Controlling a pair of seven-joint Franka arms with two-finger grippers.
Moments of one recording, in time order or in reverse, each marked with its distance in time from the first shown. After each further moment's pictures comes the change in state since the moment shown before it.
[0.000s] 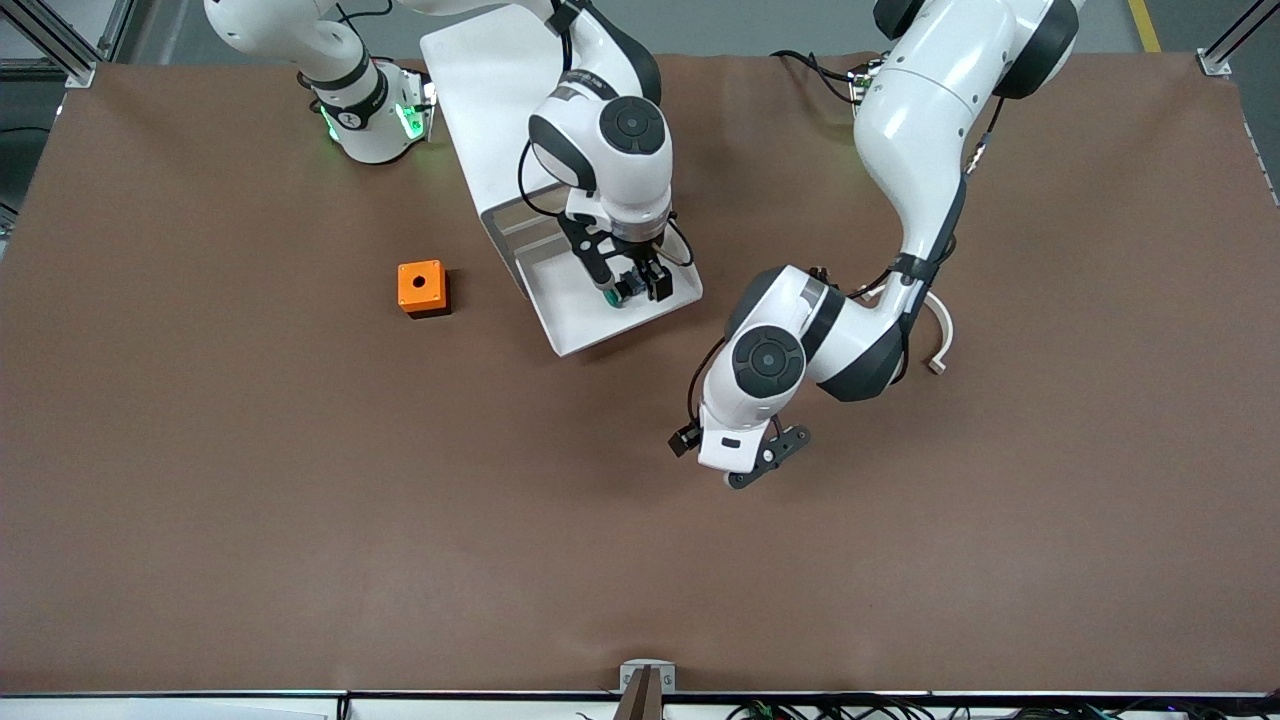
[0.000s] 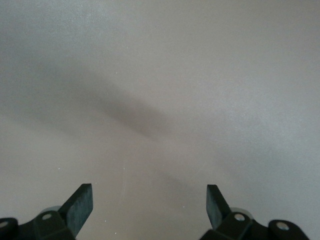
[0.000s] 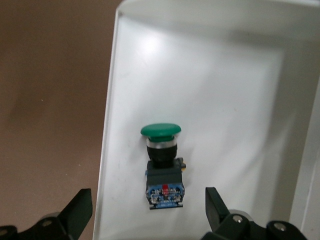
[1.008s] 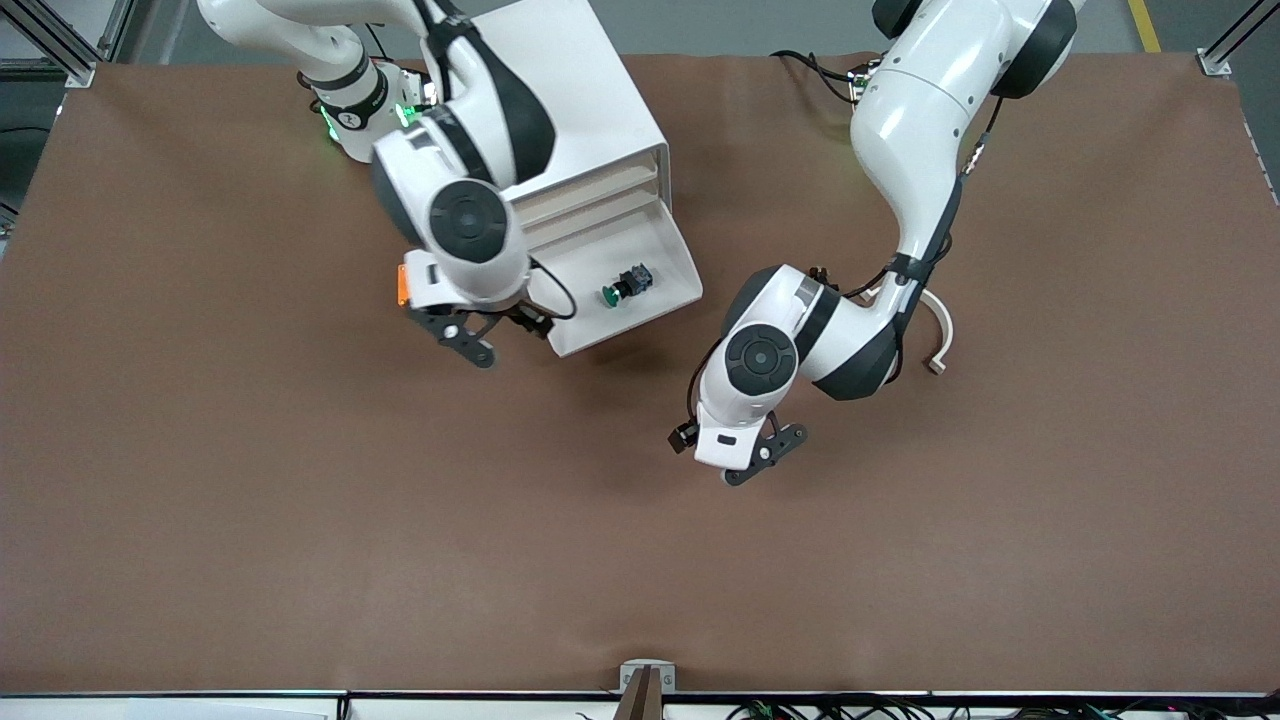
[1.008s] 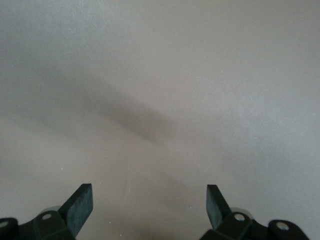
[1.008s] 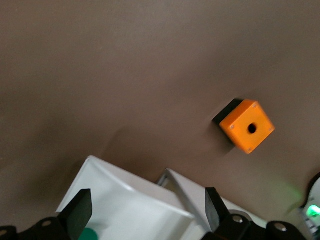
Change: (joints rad) left arm -0.011 0.000 -0.004 -0.020 0.020 0.000 0.000; right arm -0.338 -0.104 -0.018 0.125 -0.002 -0.460 -0.793
